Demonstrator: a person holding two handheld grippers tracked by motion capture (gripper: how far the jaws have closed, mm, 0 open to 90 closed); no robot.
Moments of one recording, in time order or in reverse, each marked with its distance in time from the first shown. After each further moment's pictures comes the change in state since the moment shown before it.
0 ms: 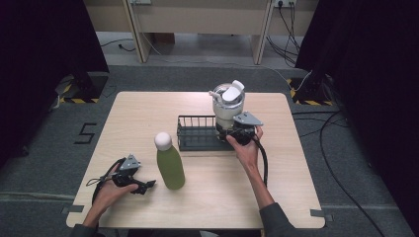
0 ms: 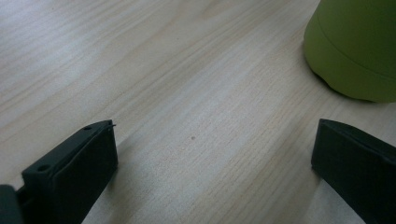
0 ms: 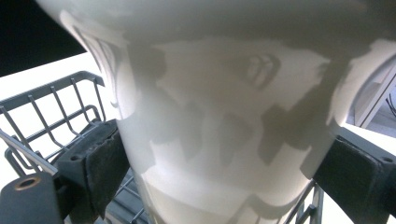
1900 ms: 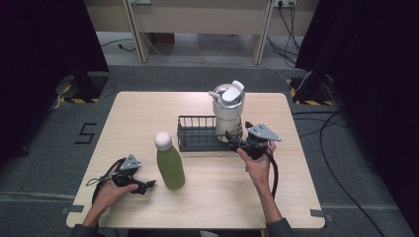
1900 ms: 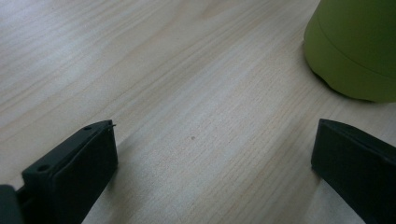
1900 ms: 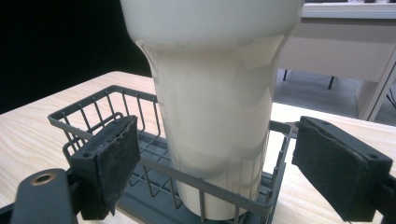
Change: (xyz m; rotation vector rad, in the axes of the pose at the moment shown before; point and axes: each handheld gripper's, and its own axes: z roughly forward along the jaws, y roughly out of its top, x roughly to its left) left arm 0.000 0.000 0.000 0.001 -0.001 0.001; right arm 0.003 -0.011 -0.061 -0.076 0.007 0.082
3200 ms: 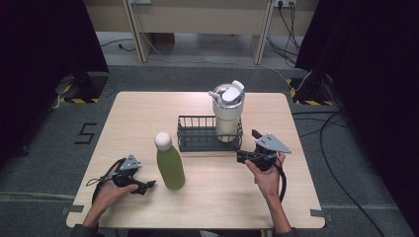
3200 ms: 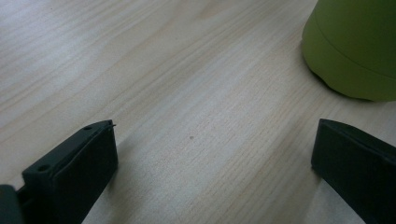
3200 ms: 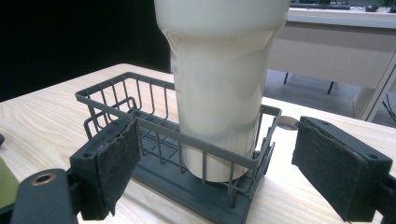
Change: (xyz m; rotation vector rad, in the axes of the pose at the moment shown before) left arm 0.000 0.000 0.000 -0.001 -0.003 0.002; right arm 0.002 -0.007 -0.041 0.002 0.014 -0.049
